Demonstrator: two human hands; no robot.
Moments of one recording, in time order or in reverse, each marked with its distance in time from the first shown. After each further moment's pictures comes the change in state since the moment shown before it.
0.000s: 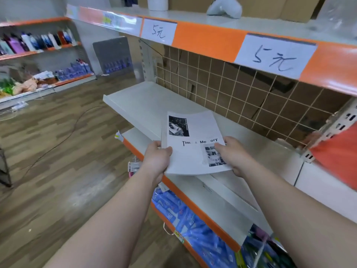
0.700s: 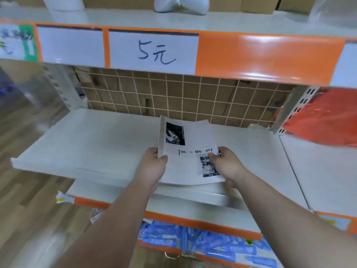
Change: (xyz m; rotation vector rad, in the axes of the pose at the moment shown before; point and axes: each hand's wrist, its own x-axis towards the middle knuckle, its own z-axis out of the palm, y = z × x) left_hand 0.185 0.037 0.016 0.405 -0.563 0.147; right_hand 0.069 0.003 0.066 0.127 0.477 0.241
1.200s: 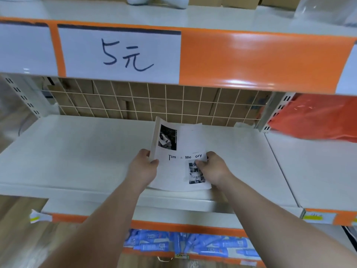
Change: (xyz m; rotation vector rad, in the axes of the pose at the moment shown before) left_hand 0.052 -0.006 0.014 0.381 -0.077 0.064; right_hand 0.021 0.012 0.002 -0.320 0.082 0.072
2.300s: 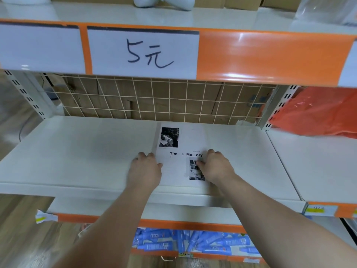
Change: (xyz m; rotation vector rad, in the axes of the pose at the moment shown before) left_hand -0.003 -0.020 -0.003 0.789 0.086 0.262; right_hand -0.015 -0.015 0.009 -0.496 0.096 -0.060
